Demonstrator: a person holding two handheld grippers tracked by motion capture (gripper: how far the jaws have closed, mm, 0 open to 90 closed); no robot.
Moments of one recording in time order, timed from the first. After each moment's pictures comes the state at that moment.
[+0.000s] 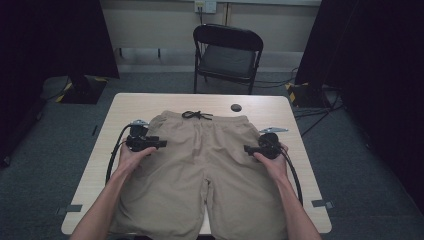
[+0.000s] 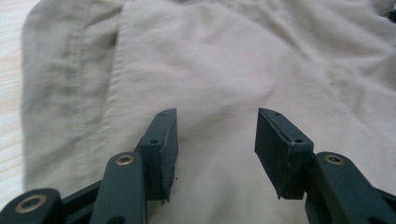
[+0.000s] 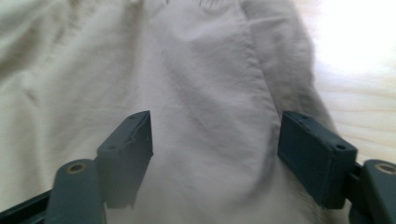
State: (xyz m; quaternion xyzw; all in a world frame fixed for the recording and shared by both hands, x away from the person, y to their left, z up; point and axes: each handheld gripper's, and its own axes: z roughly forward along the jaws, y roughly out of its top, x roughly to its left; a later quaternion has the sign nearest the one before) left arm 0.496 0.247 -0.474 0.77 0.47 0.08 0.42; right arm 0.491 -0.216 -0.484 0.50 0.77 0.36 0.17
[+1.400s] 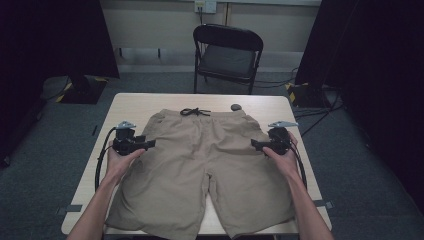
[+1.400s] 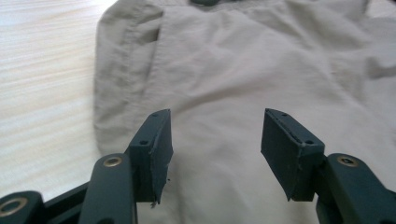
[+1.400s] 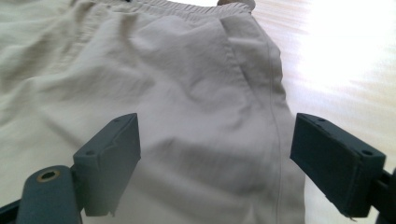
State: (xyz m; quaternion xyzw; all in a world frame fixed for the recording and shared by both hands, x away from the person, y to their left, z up) left arm 0.463 0.274 -0.455 0.75 0.48 0.13 0.43; right arm 0.485 -0.241 -0.450 0.49 0.76 0.38 0.20
